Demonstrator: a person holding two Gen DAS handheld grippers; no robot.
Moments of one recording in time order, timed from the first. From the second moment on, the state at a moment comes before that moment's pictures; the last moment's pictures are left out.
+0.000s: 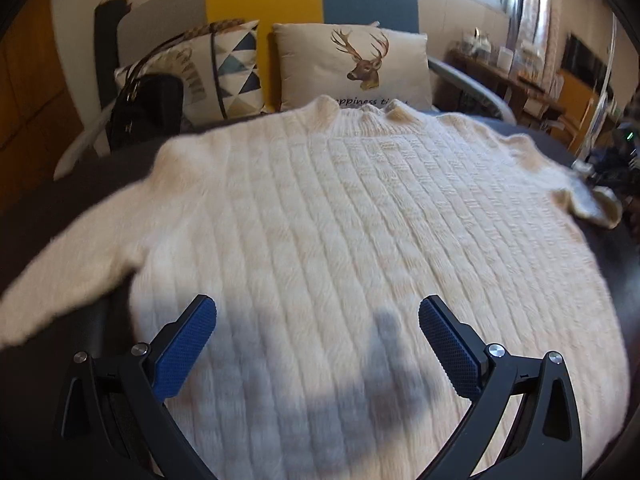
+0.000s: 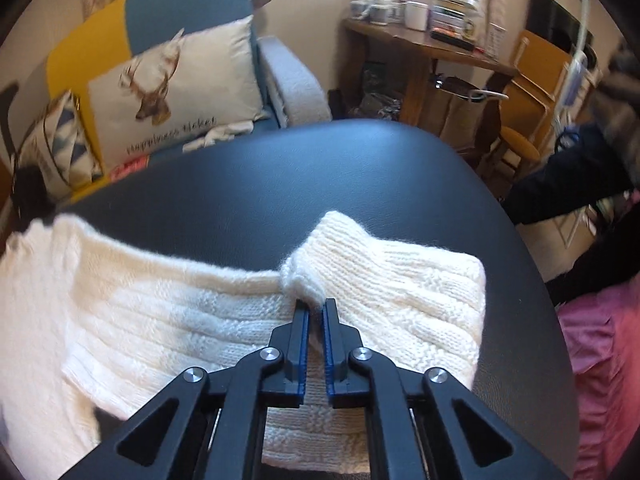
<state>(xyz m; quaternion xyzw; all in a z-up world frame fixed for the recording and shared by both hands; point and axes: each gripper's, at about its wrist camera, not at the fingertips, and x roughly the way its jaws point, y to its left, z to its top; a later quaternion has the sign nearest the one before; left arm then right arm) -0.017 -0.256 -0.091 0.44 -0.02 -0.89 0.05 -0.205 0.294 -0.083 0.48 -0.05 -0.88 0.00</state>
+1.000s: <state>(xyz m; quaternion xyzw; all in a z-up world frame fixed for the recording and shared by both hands) -0.028 -0.320 -0.110 0.45 0.09 -0.89 0.09 -0.162 -0.050 -0.061 0.44 -0.12 -0.82 0.35</state>
